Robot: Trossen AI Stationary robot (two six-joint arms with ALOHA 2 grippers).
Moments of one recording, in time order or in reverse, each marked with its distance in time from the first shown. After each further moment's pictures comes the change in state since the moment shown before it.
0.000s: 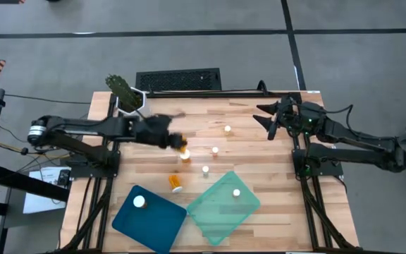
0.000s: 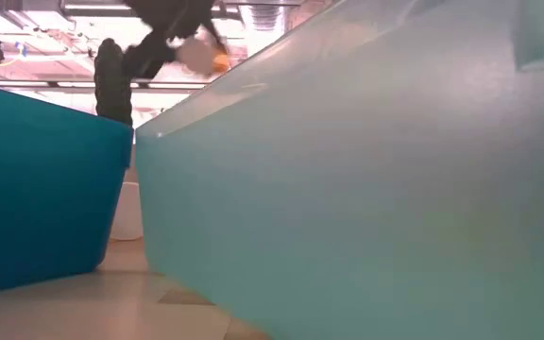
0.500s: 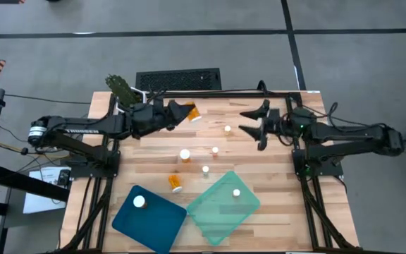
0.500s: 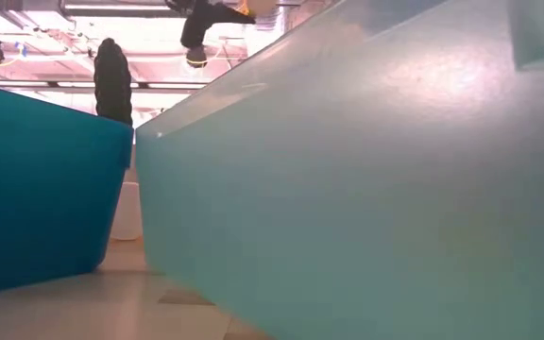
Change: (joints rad) left arm 0.048 -0.002 0.001 0.588 -0.334 -0.178; right arm 0.188 0.226 0.000 0.424 -0.053 -0.100
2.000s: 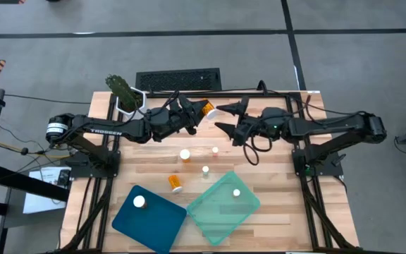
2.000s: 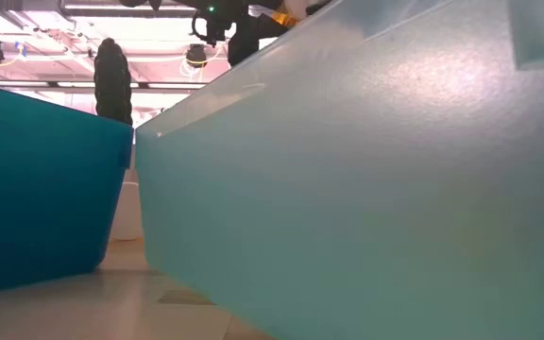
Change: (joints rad) left arm 0.010 0.240 -0.001 0.401 -0.069 -0.326; right arm 0.162 0.390 0.387 -0.104 0.301 -1.171
